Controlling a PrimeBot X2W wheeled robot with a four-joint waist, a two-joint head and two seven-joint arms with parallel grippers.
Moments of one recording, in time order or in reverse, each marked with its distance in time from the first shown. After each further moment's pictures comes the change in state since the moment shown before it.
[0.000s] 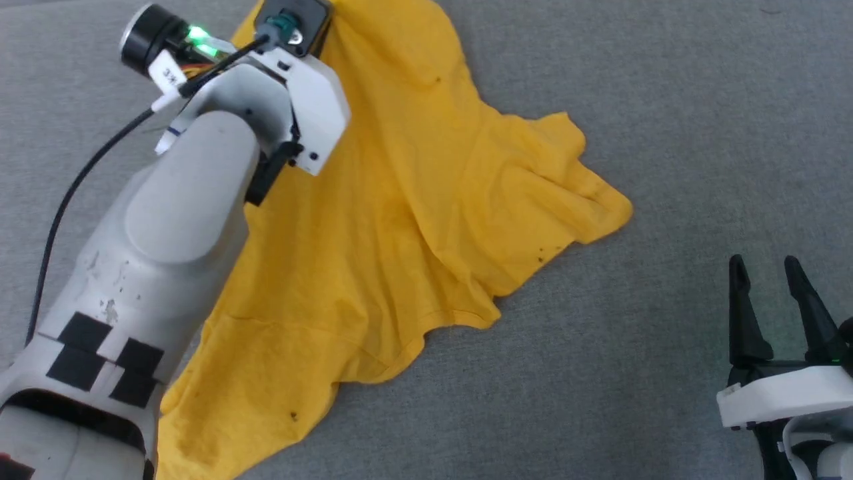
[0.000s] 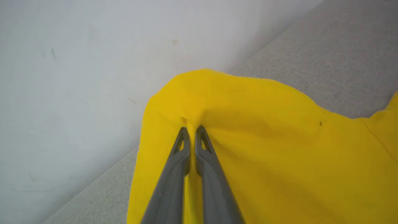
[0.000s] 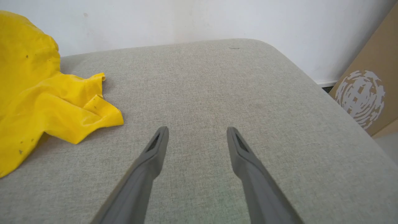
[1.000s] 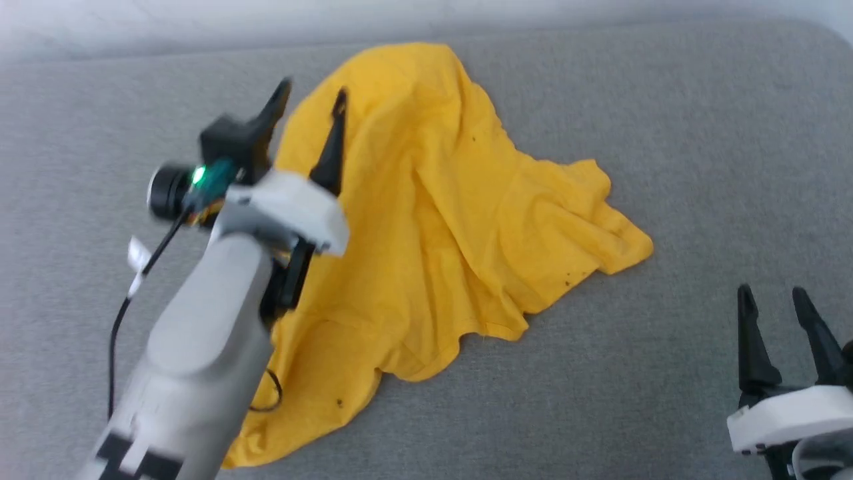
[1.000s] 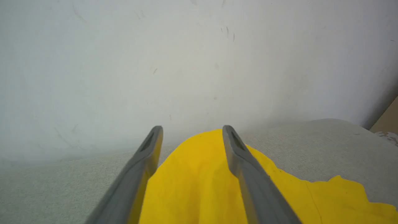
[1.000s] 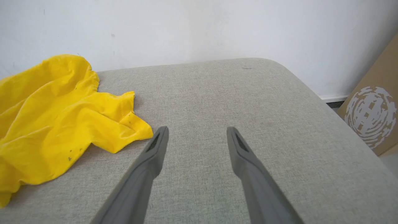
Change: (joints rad) left arm 0.324 -0.073 0.170 -0.116 -0.218 0.131 -0.368; right arm 0.049 0.000 -0.027 -0.002 -0.020 0.000 0.044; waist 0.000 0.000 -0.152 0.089
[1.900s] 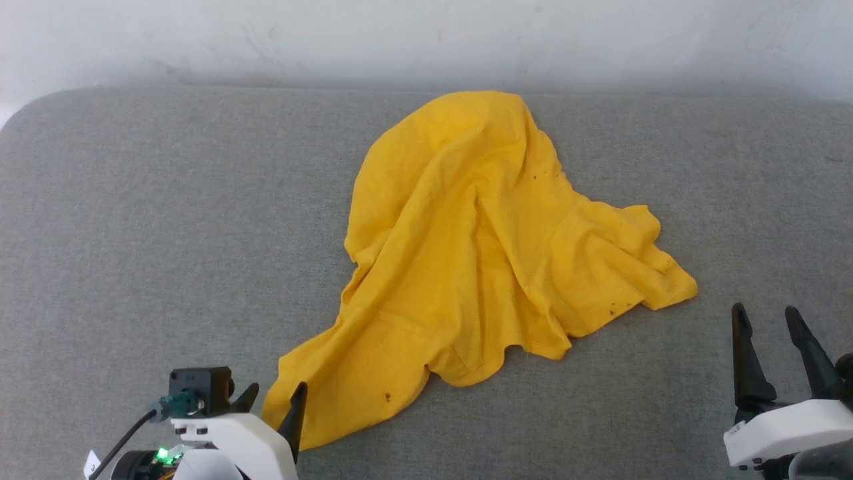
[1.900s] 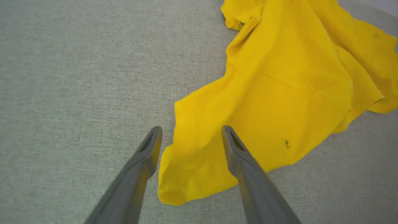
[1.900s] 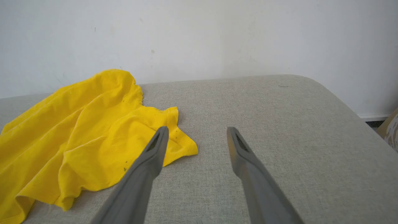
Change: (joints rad) left arm 0.765 0.264 0.028 -0.652 -0.195 0.268 0.468; right arm 0.040 0.000 0.005 0.012 0.017 0.000 0.008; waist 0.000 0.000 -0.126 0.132
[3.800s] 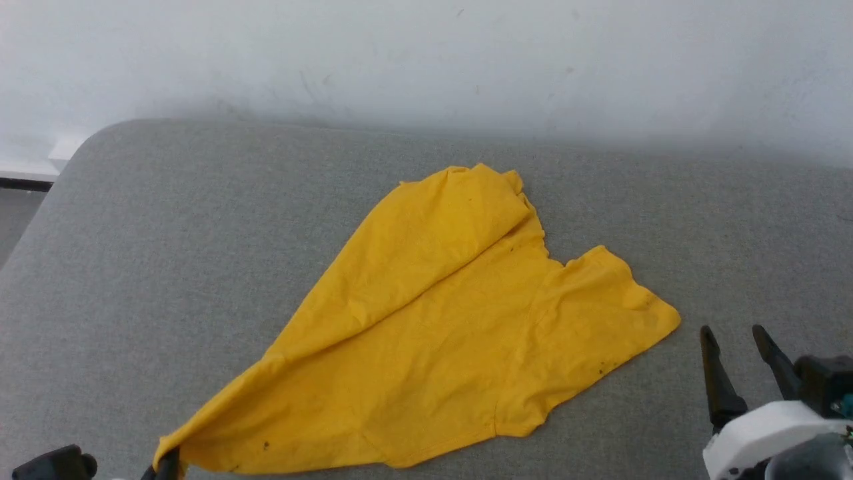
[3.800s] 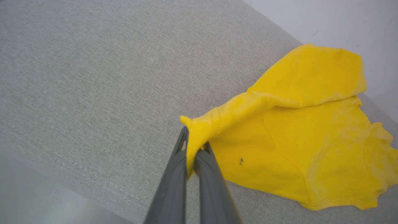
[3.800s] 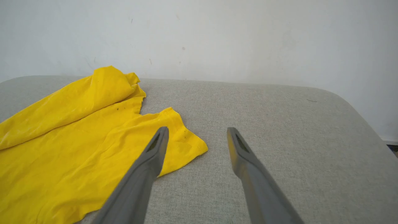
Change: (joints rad) left arm 0.312 0.011 0.312 -0.088 -0.252 0.052 -0.143; right arm 0.038 0.000 0.042 -0.017 -0.057 0.000 0.109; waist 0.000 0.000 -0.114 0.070
